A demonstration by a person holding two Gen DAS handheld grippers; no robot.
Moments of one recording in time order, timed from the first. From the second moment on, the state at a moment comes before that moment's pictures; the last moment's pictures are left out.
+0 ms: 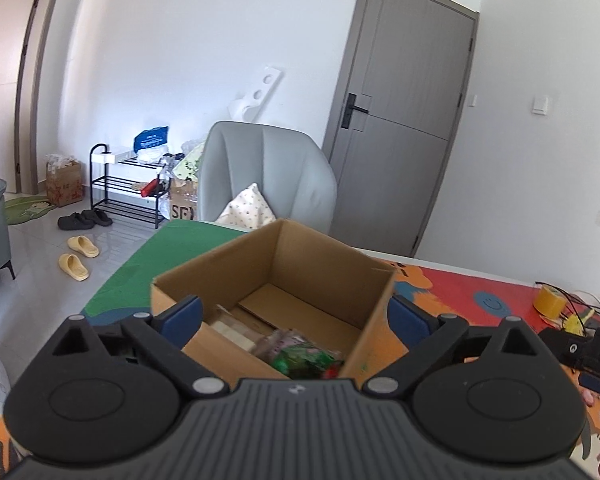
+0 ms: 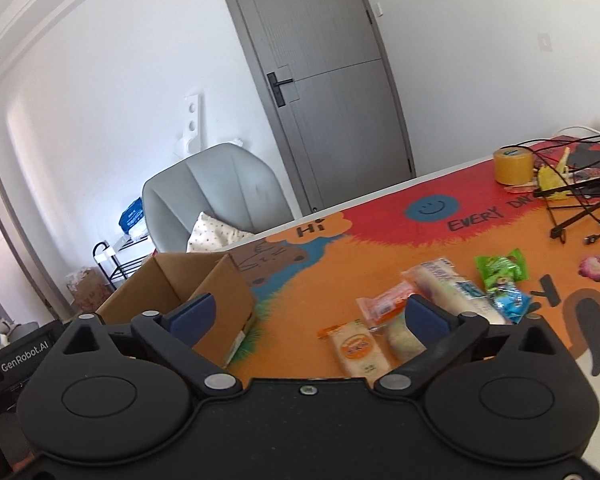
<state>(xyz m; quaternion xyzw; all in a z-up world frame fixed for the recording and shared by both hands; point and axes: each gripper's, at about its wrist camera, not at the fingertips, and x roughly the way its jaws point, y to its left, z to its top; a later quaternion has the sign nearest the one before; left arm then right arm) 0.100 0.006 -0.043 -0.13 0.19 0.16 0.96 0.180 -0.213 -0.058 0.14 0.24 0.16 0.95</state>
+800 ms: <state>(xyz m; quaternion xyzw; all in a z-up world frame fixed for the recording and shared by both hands) 0.143 -0.082 -0.067 -0.09 0.24 0.09 0.96 0.189 -0.304 -0.090 0.17 0.26 0.08 0.95</state>
